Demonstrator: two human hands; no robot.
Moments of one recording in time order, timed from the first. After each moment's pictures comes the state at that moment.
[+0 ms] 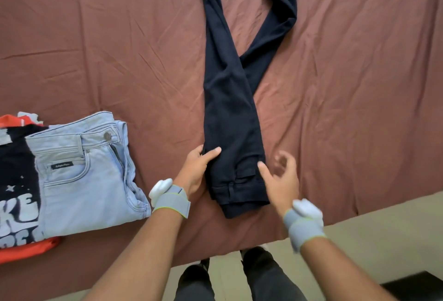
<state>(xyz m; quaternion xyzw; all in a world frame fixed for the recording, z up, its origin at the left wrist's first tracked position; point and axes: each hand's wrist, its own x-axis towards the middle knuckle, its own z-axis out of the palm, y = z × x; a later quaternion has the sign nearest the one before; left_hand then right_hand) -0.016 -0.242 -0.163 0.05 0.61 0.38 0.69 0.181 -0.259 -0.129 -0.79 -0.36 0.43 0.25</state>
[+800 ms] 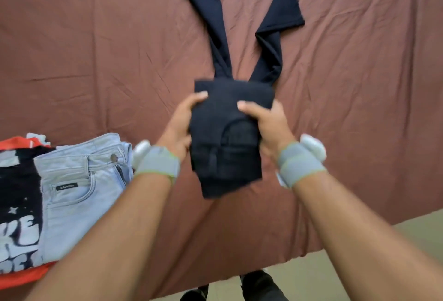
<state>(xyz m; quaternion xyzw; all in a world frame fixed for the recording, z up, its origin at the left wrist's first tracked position) -0.057 -0.109 -0.043 0.04 0.48 0.43 0.76 0.106 -0.104 -0.016 -0.54 -0.25 0.69 0.41</state>
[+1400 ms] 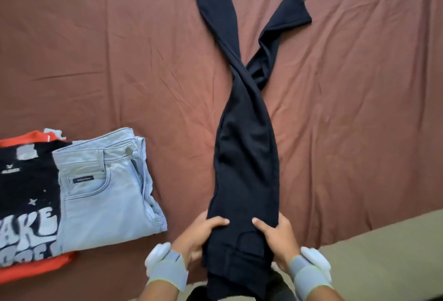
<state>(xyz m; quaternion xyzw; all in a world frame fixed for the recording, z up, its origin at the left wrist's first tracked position) -0.037 -0.339 -0.125 0.03 0.60 0.20 0.77 0.165 -0.334 -0.135 -0.73 -0.24 0.62 0.15</state>
